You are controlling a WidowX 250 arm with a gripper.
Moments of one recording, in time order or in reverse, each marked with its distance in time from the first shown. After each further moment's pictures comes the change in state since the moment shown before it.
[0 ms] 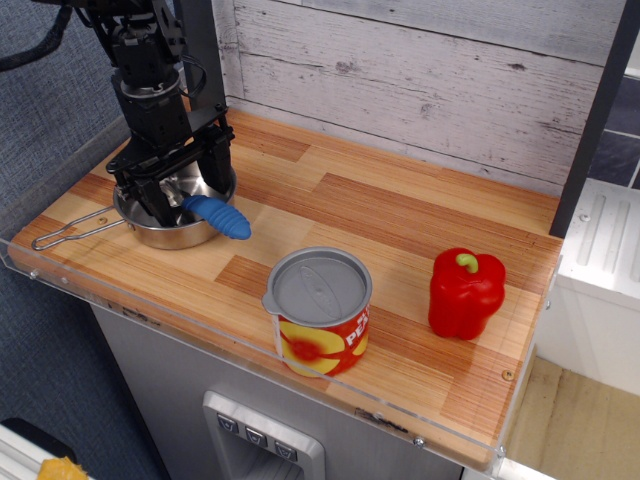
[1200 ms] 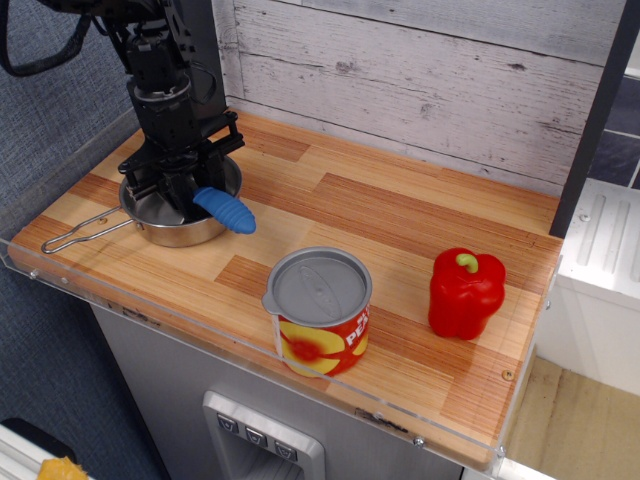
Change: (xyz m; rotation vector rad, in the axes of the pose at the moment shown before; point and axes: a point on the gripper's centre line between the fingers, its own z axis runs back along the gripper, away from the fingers) arm 0.003 -0.008 -0.013 0.023 0.067 -0.049
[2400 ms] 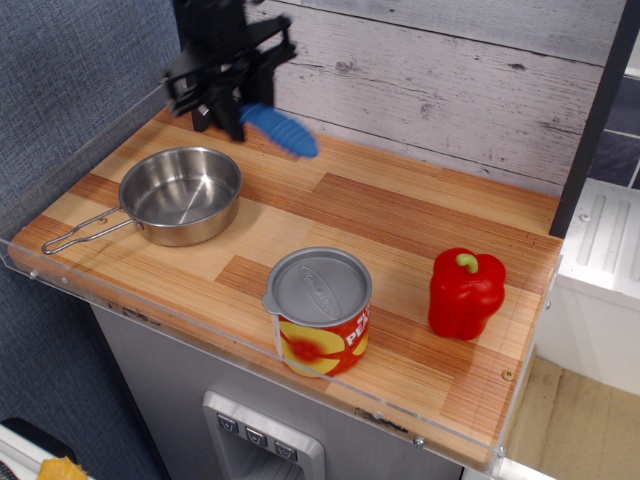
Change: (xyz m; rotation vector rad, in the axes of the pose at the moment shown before) arm -0.045 -0.045 0.082 -0.068 -0.091 -0.005
